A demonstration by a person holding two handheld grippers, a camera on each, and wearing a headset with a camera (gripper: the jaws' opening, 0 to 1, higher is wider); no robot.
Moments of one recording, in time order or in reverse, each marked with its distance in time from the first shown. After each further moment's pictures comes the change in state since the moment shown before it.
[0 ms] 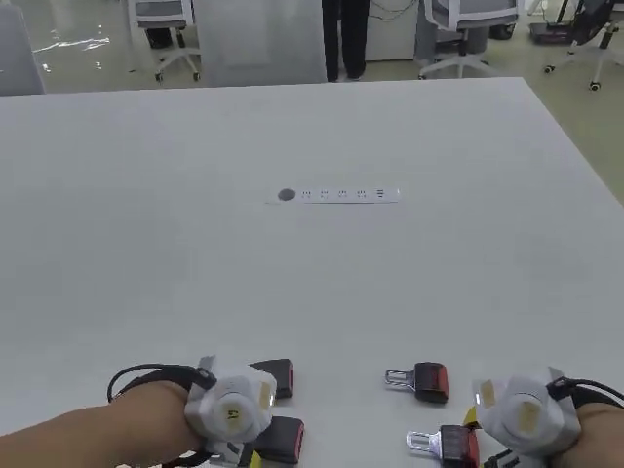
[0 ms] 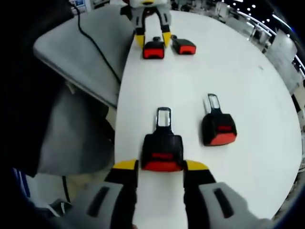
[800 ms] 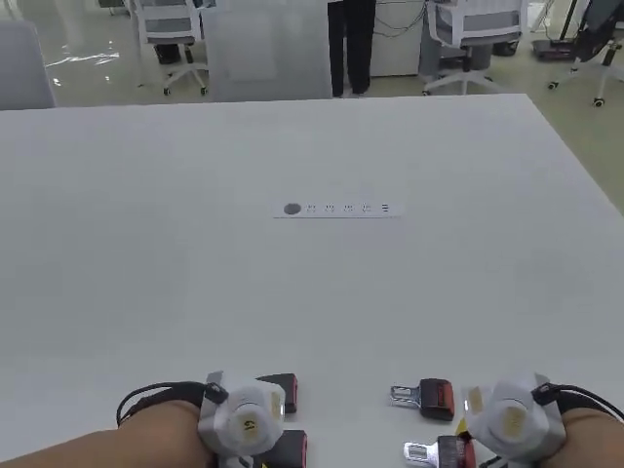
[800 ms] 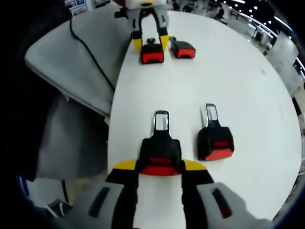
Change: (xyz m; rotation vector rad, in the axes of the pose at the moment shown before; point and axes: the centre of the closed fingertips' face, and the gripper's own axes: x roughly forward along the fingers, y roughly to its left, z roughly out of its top) left arm 0.000 0.002 -0.001 -0.125 0.022 0.025; right arm 0.007 -0.009 0.020 -0.016 -0.010 0.002
